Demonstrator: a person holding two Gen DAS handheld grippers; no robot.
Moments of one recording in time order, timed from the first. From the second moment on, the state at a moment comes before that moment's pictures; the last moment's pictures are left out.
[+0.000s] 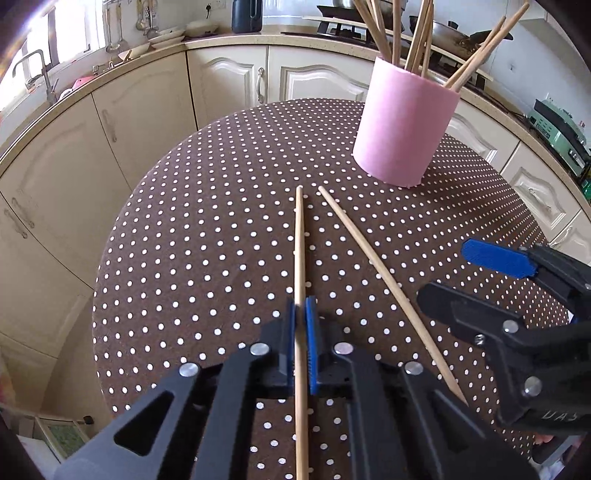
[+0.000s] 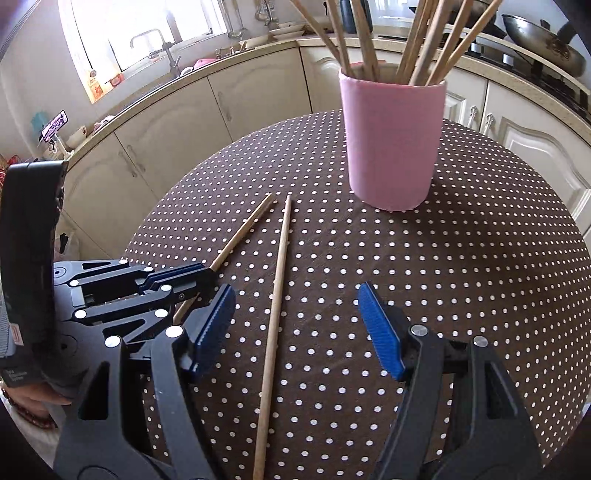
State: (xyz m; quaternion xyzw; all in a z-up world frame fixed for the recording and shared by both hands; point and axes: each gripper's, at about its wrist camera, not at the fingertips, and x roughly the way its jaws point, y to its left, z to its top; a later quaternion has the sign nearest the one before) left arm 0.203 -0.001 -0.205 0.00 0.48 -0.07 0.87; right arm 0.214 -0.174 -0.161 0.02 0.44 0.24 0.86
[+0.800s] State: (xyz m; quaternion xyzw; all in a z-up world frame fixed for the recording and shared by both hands) left arm 0.203 0.010 -0.203 -0.02 0.49 -0.09 0.87; right arm 0.247 -0.118 -0.169 -0.08 0.54 0.23 0.81
